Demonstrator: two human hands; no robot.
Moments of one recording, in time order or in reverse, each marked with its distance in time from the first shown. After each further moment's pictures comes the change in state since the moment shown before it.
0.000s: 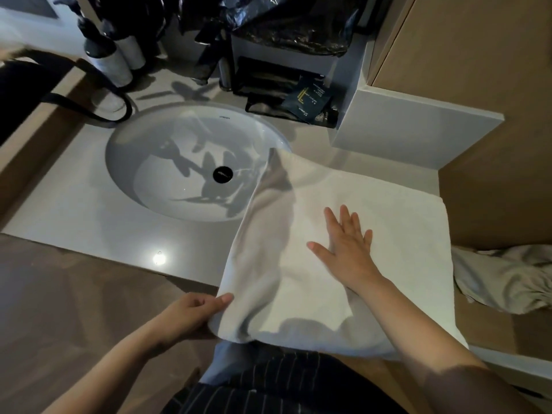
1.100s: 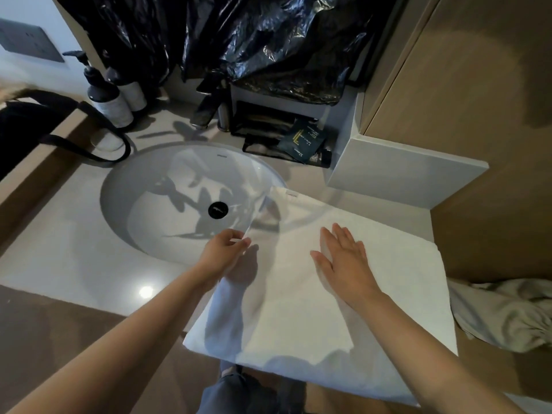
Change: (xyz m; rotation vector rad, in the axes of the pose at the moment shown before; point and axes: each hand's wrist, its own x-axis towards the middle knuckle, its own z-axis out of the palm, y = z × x) left_hand 0.096 0.133 -0.002 0.158 0.507 0.297; right_hand 0.037 -0.006 -0.027 -0.043 0.093 -0.075
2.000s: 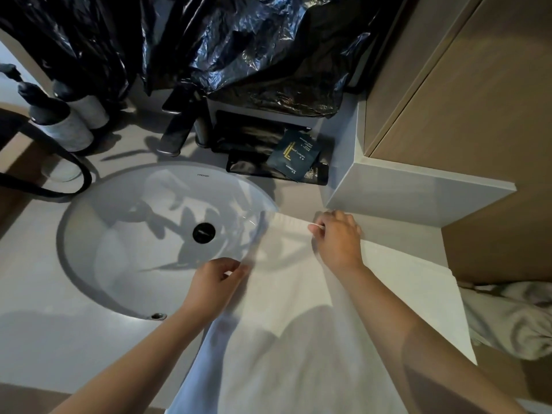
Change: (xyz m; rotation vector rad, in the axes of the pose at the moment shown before) left_hand 0.049 0.005 0.003 0.282 -0.022 0.205; right_hand 0.125 -0.010 -0.019 0.021 0.253 0.161
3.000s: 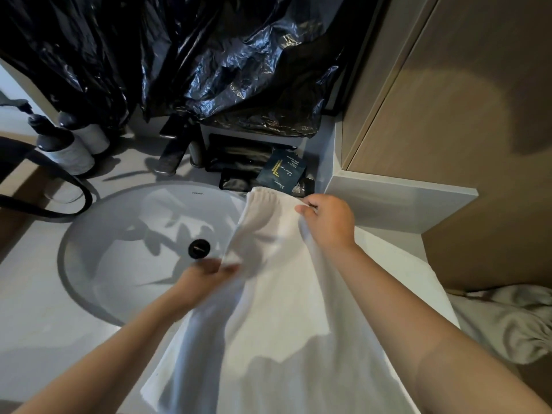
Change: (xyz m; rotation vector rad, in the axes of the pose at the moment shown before) left_hand 0.015 0.010 -0.031 -0.186 -0.179 -0.035; right_hand 0.018 -0.031 -0.056 0.227 0.190 -0.054
